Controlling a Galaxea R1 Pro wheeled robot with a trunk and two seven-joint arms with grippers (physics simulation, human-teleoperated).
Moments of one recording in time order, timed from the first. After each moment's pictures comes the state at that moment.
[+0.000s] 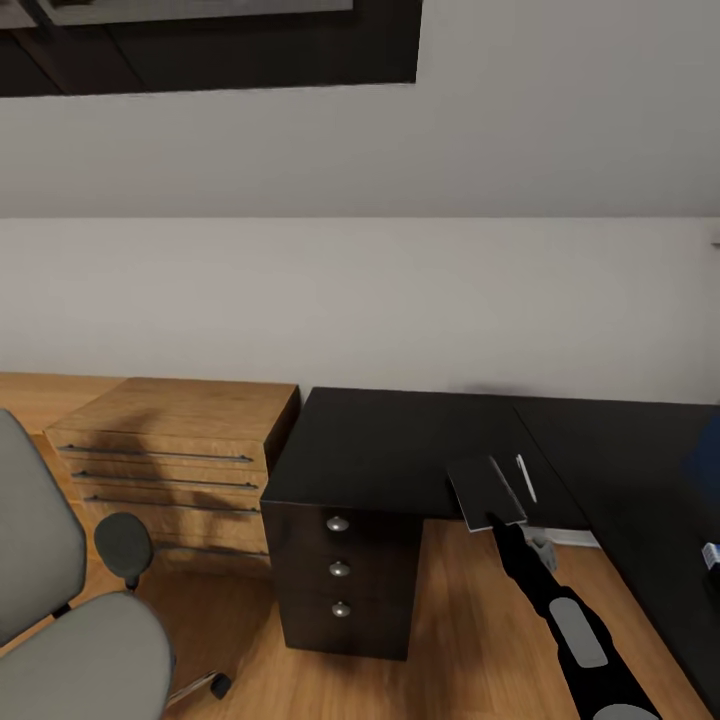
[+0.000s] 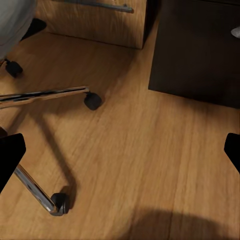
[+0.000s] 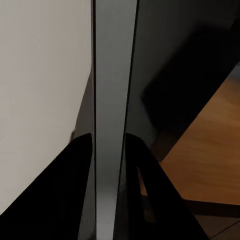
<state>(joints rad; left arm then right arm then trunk) -0.11 -0.06 0.33 -0.03 -0.24 -0.91 0.14 -0.46 -0.02 -0.37 -0.74 -0.92 0.27 0.43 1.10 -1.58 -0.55</state>
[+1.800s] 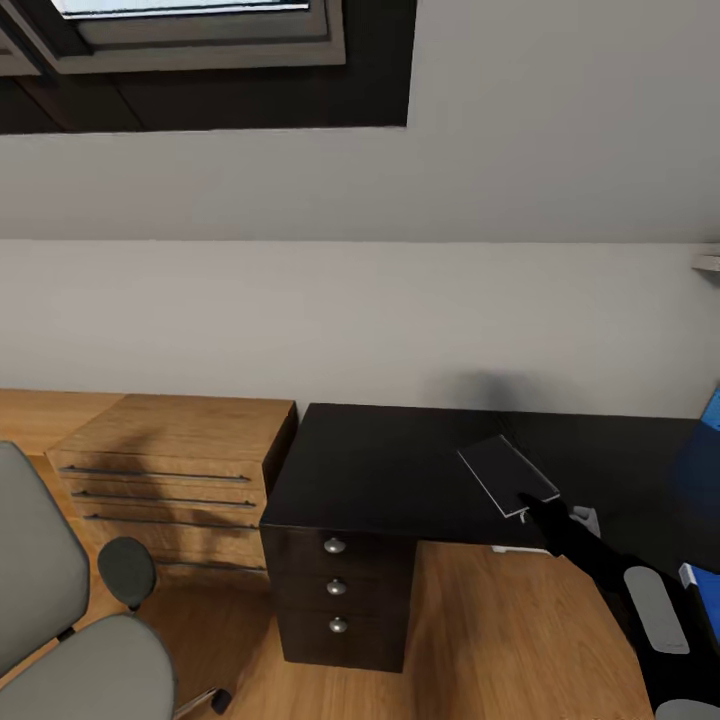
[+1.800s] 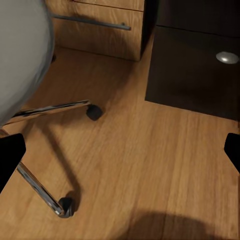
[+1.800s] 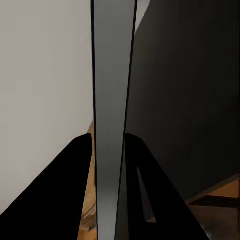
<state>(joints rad) -0.11 -0.06 0.33 -0.03 -0.24 -0.90 0.15 -0.44 -0.14 -0.46 -1.03 -0.93 0.73 0.30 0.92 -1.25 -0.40</state>
